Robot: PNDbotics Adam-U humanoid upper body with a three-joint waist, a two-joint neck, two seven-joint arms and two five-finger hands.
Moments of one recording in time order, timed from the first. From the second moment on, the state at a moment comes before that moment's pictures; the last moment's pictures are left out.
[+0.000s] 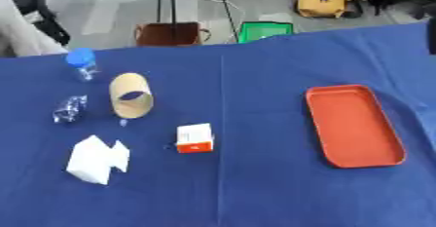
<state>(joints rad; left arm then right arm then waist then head) -0.25 0.32 0.22 -1.94 -0.07 -0.09 0.16 -0.36 -0.59 -0.07 -1.98 0.05 -0.31 0.01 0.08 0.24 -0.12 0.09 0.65</state>
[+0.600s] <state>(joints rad) -0.25 0.34 0.22 -1.94 -0.10 -0.08 0.12 -0.36 -0.59 -0.07 -1.98 0.05 -0.31 0.01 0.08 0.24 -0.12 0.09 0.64</state>
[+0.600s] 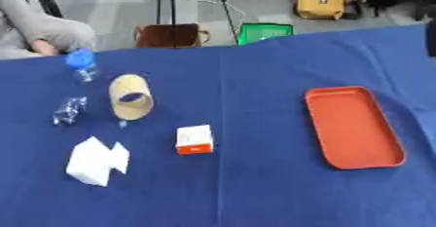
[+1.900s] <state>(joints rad) -0.11 0.60 0.17 -1.97 -0.55 -0.11 -0.60 -0.37 -0.60 -0.07 -1.98 0.05 -0.31 0.00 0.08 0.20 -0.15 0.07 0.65</state>
